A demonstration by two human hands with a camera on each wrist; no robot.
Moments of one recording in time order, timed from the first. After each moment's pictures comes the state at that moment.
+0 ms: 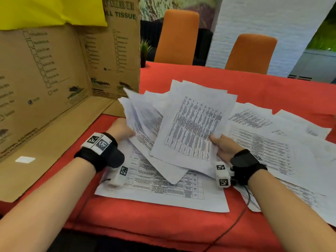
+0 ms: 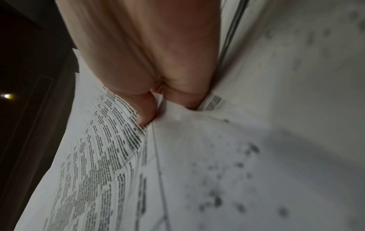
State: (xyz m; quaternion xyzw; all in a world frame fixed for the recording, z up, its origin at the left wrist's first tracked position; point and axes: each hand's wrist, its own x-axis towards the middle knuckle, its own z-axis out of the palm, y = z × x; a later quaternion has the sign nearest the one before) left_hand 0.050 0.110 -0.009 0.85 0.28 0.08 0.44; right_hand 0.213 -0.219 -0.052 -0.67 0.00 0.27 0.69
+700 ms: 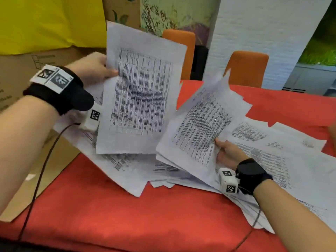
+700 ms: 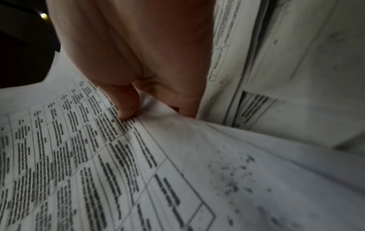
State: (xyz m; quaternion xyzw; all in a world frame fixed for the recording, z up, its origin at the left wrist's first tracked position) left_hand 0.047 0.153 0.191 0.92 0.15 0.21 0.29; right_hand 0.205 -0.224 -0.013 -0.55 -0.03 0.30 0.78
